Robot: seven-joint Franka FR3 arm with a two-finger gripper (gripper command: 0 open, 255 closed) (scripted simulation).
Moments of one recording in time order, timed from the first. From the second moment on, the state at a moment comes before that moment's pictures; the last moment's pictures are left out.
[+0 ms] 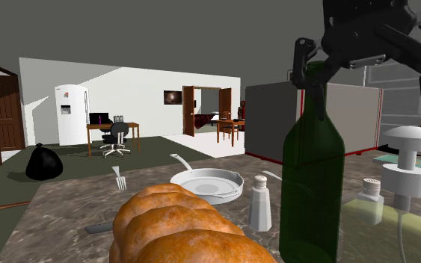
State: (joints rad) arm -0.18 0.27 -0.18 -1.63 -0.14 1.83 -0.47
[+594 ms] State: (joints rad) arm -0.22 0.41 -0.19 -1.51 -0.13 1.85 -0.51
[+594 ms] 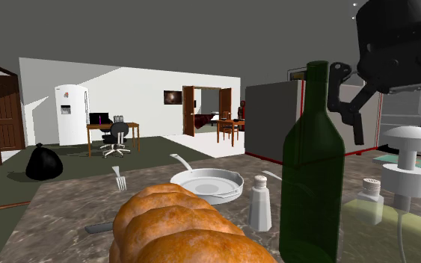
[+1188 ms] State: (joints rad) arm -0.22 0.42 -0.19 -1.53 -0.13 1.88 -0.51
